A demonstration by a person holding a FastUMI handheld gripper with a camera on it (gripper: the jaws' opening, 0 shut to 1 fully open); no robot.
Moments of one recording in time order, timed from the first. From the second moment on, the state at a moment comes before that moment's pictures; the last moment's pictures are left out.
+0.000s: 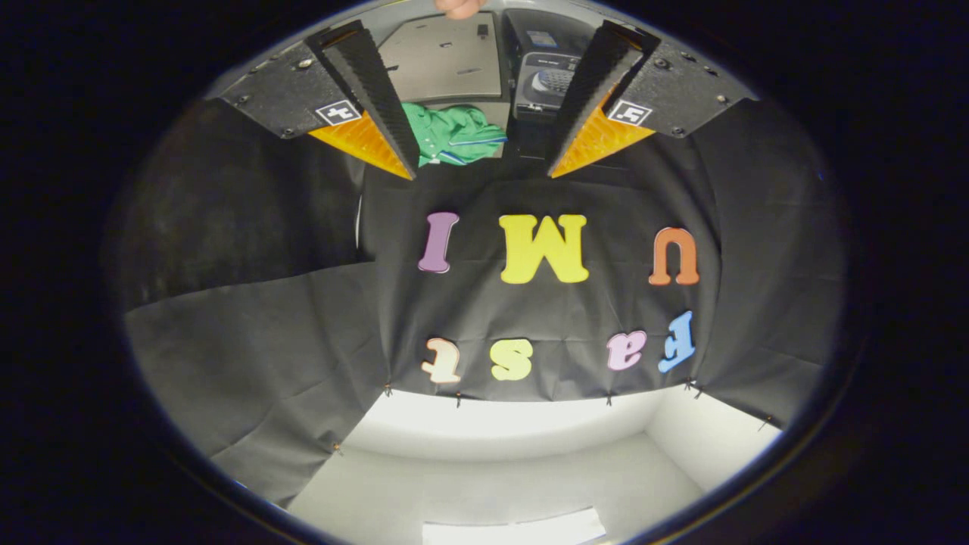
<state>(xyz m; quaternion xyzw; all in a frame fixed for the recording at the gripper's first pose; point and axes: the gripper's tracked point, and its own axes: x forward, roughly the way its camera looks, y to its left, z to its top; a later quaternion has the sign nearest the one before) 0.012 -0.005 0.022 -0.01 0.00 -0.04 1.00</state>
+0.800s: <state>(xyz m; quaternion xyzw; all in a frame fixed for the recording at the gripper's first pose) 0.172 -0.087 -0.021 -0.03 0.08 -0.07 0.99</state>
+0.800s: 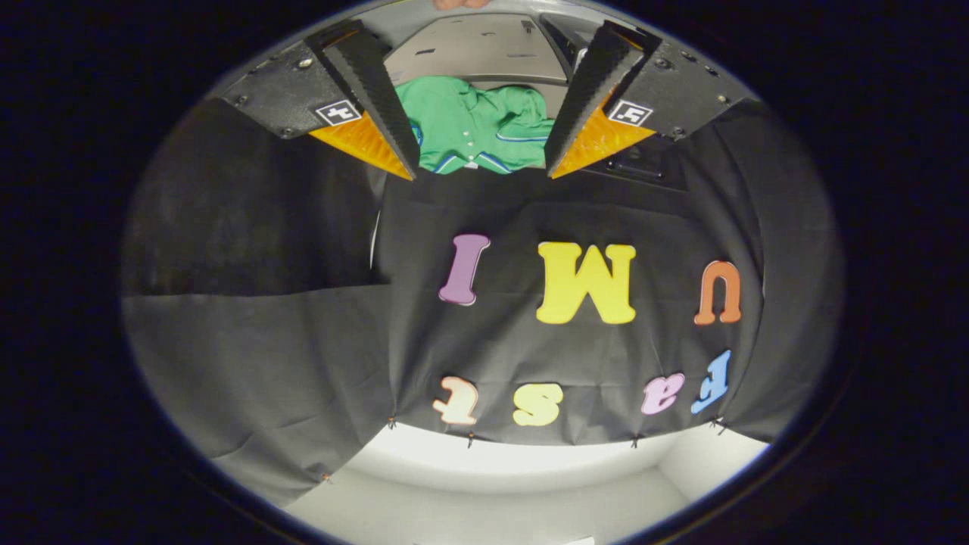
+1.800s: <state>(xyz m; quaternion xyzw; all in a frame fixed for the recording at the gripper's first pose) 0.328 -0.148 -0.203 0.00 0.36 -0.06 0.93</state>
